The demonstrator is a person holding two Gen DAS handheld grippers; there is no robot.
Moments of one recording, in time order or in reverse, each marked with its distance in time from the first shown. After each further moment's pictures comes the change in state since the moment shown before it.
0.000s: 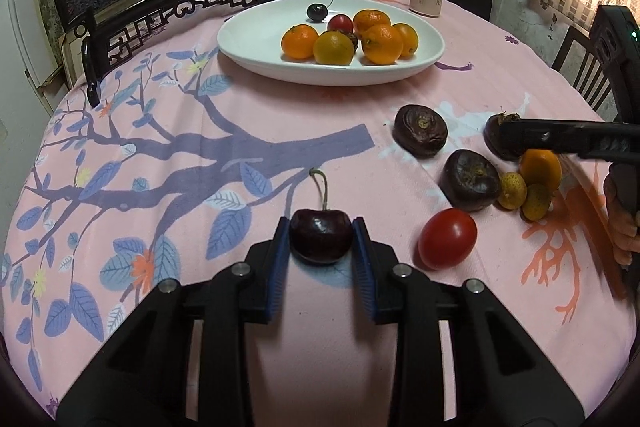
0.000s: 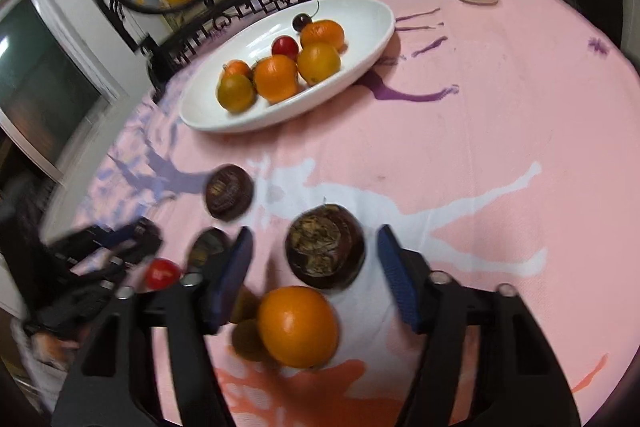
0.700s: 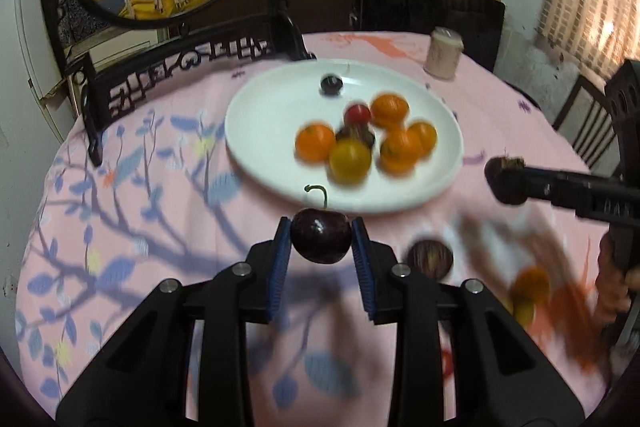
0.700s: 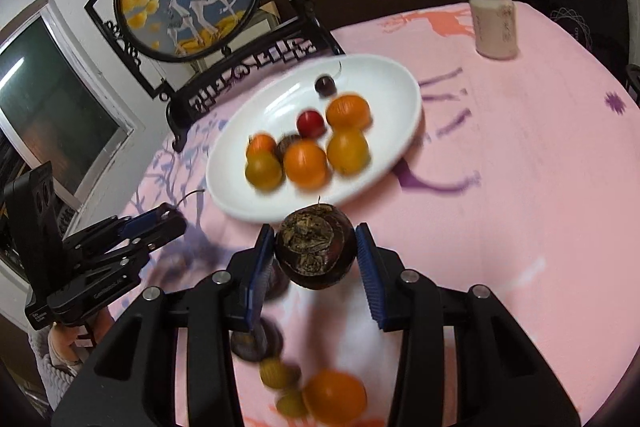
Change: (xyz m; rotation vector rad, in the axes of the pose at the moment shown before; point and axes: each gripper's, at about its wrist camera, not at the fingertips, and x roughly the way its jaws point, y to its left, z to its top) left arm 0.000 0.017 0.089 -0.059 -0.094 -0.003; right arm -0.009 0.005 0.062 0.050 -0.092 0.105
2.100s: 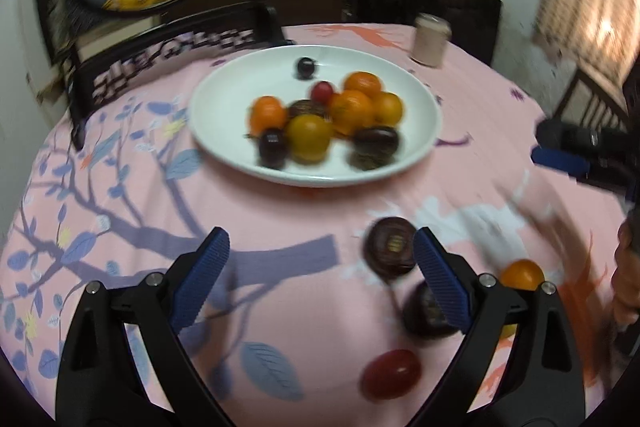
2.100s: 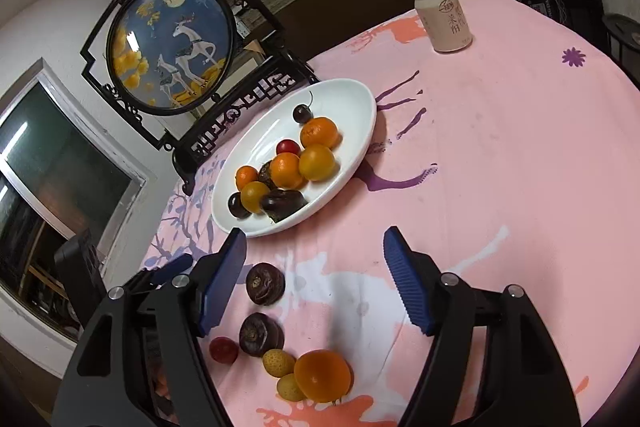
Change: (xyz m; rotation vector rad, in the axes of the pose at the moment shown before) left arm 0.011 -0.043 -0.031 0.023 -0.002 0.002; right arm -0.038 -0.040 -0.021 0.173 -0.110 0.061
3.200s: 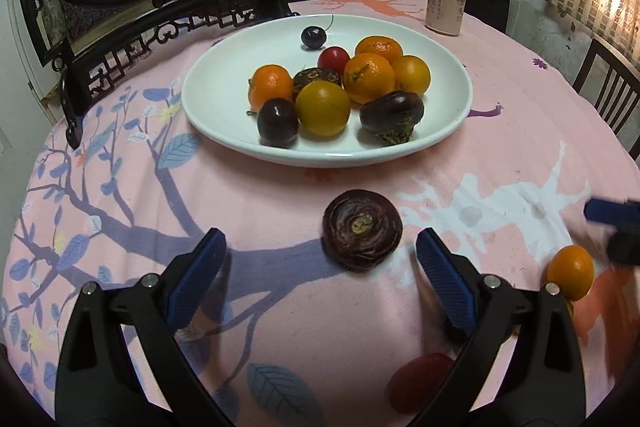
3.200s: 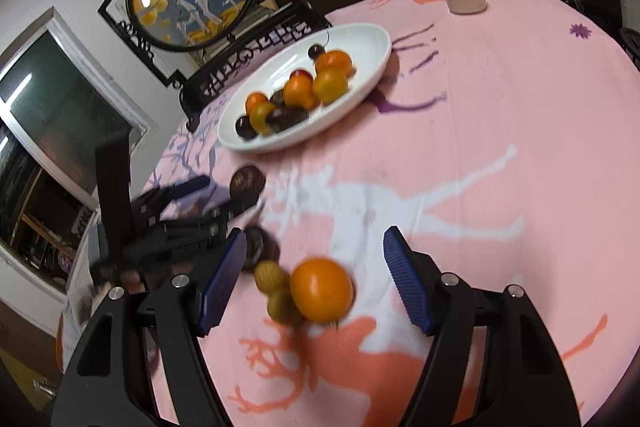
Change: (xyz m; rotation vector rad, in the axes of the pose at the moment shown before) left arm 0.034 0.007 -0.004 0.024 0.073 0.054; right arm -0.005 0.007 -0.058 -0.114 0.137 -0.018
